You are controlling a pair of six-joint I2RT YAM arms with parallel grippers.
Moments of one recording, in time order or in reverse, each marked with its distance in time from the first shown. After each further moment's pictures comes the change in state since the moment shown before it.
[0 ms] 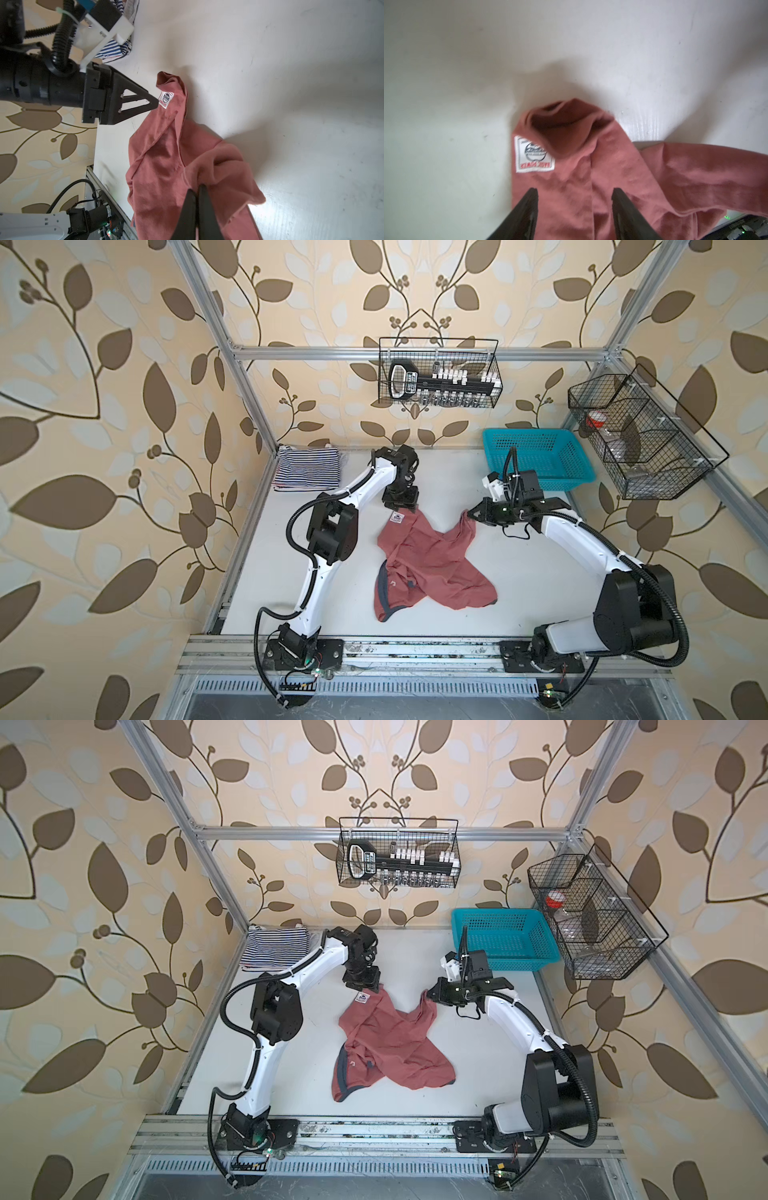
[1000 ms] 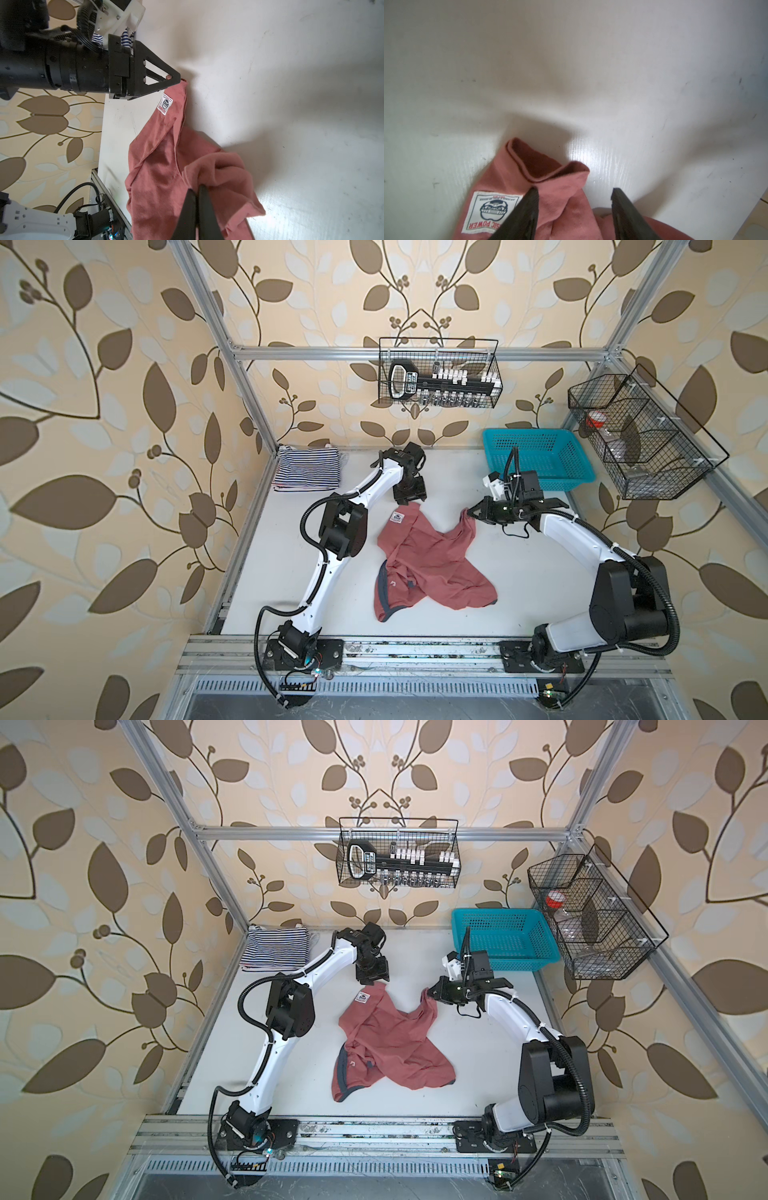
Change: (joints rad) left arm -0.024 0.254 0.273 0.074 0.017 -0.353; right arm -0.037 0.046 -0.021 0.061 -0.045 -0.003
